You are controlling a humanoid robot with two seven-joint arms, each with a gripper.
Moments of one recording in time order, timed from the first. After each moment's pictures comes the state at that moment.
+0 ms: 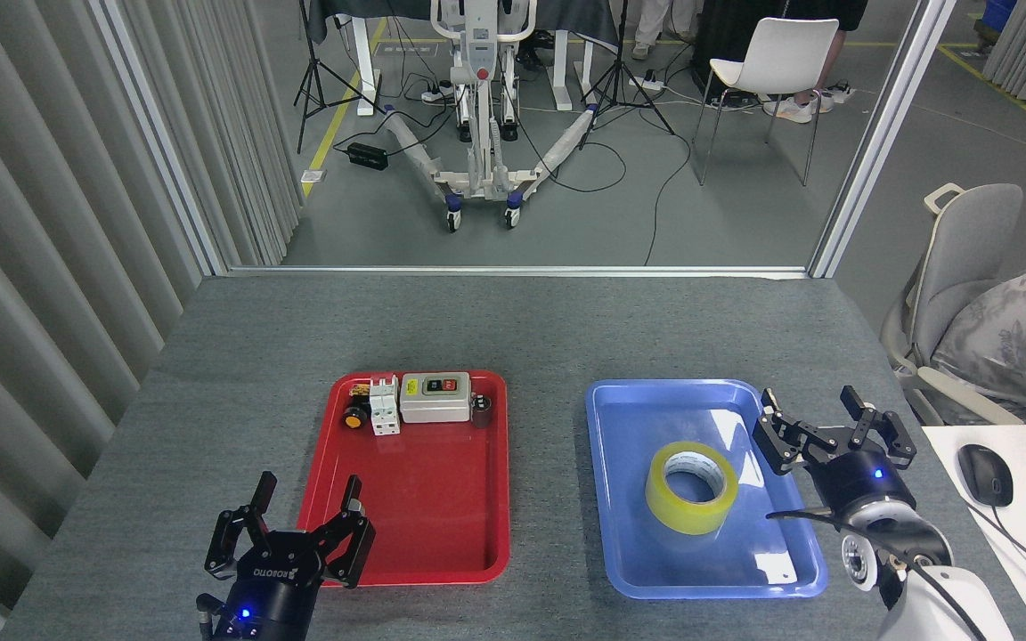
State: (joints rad) left arm 0.07 0.02 -0.04 -1.65 -1.40 -0.06 0.16; right arm -0.25 -0.27 0.03 -1.33 1.25 -0.06 0.08
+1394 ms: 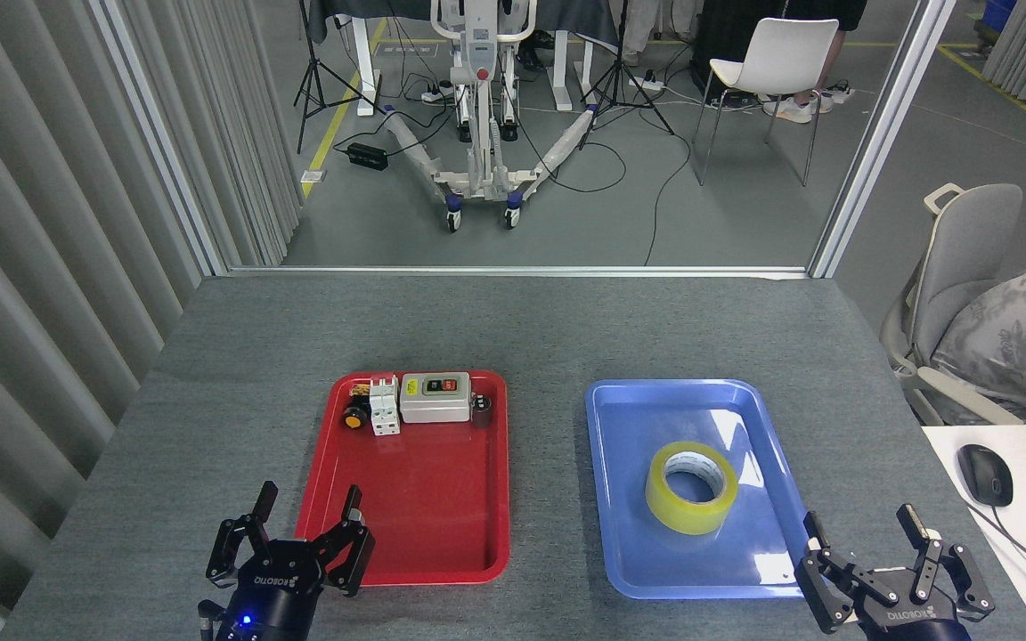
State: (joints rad) left arm 0.07 0.03 -0.04 -1.61 -1.40 -0.06 0.16; right arm 0.25 -0.23 -0.13 -1.78 1.31 -0.12 -0.02
